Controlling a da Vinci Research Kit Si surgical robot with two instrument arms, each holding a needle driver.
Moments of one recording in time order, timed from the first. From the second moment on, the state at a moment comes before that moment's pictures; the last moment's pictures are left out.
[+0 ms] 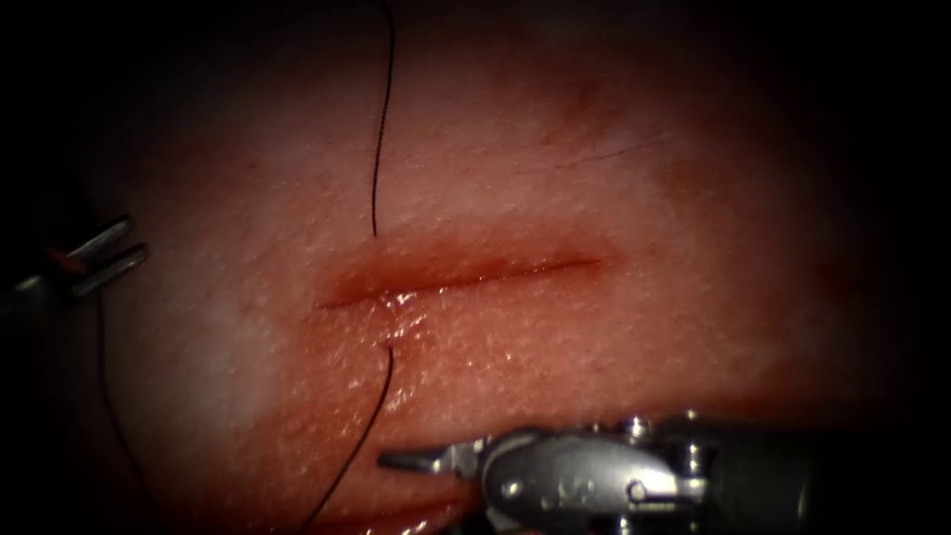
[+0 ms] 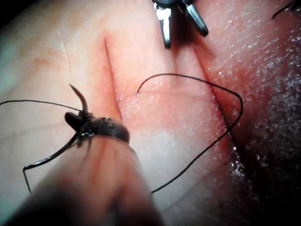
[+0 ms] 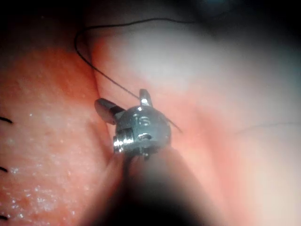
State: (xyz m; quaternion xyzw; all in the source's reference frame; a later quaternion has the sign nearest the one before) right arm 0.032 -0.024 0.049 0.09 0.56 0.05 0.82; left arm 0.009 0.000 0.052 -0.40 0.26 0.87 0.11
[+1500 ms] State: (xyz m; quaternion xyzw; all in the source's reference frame) right arm 0.031 -0.028 0.052 0.14 0.51 -0.02 0.85; left arm 0.008 0.000 0.055 -0.39 0.27 0.87 0.11
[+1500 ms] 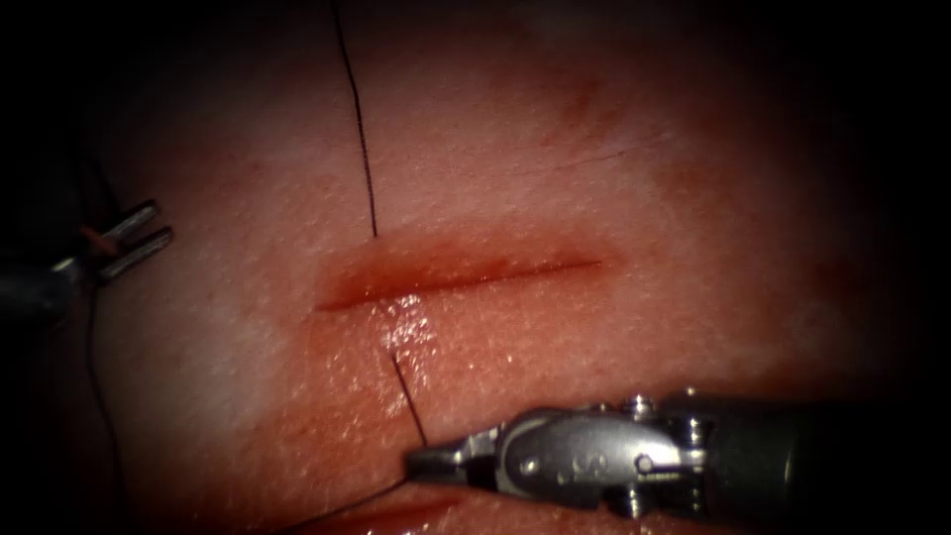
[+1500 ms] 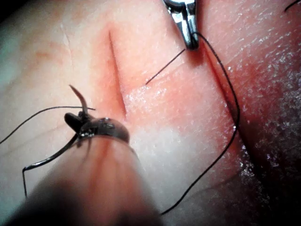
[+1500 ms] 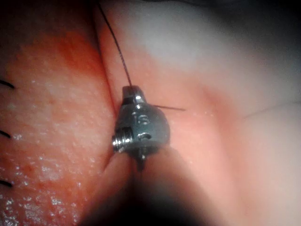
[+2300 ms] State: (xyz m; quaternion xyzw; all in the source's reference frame) right arm 0.033 -0.028 0.047 0.13 0.56 0.00 0.82; left arm 0.008 0.000 0.055 -0.39 0.27 0.87 0.10
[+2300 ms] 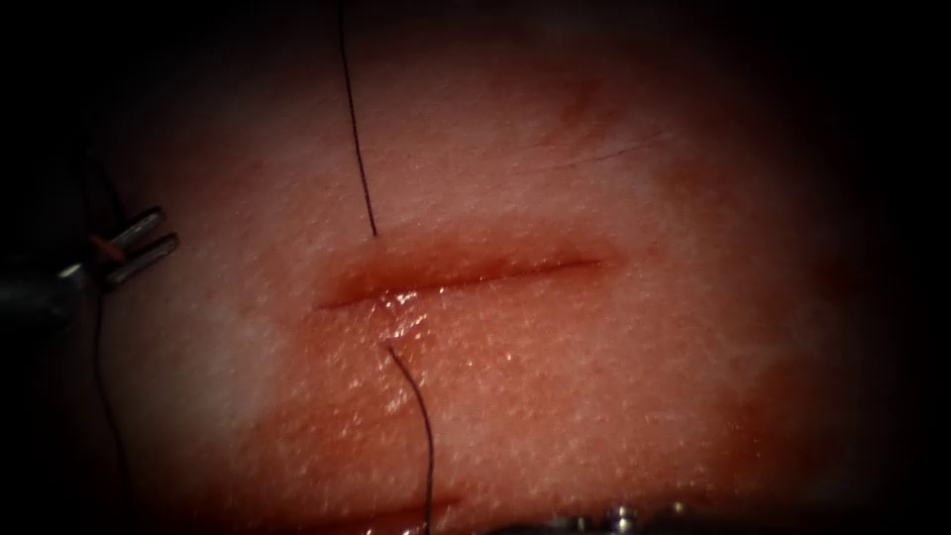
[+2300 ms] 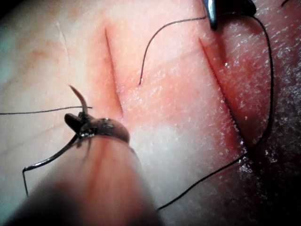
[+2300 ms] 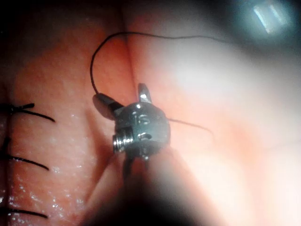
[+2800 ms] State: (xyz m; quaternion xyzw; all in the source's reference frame) right arm 0.026 -0.023 0.047 0.10 0.61 -0.02 0.79; left arm 0.009 0.001 0.056 -0.39 0.27 0.87 0.10
